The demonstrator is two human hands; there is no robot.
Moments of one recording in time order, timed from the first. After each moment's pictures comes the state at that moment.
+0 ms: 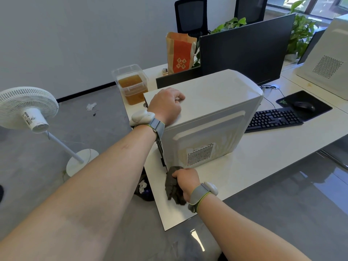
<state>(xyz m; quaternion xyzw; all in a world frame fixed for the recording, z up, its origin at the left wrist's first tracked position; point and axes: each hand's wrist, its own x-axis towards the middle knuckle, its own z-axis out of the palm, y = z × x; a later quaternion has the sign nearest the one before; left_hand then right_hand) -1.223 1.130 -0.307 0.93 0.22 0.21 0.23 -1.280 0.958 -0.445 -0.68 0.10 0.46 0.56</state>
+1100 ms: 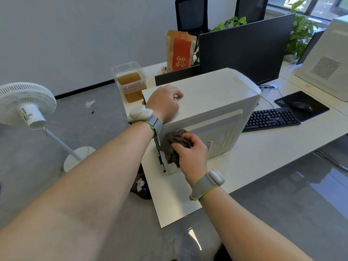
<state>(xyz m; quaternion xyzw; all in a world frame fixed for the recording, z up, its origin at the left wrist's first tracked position) -1.221 1.133 -0.311 0.93 0.22 0.21 0.22 -1.262 0.950 -0.366 -0.68 -0.10 0.21 0.70</state>
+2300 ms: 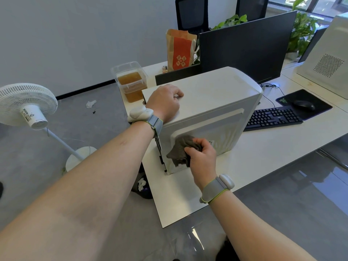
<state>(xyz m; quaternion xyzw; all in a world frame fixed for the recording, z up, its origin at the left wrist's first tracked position) -1.222 1.129 -0.308 0.93 0.22 0.21 0.22 -1.240 0.937 -0.407 -0.65 -0.08 0.23 0.72</state>
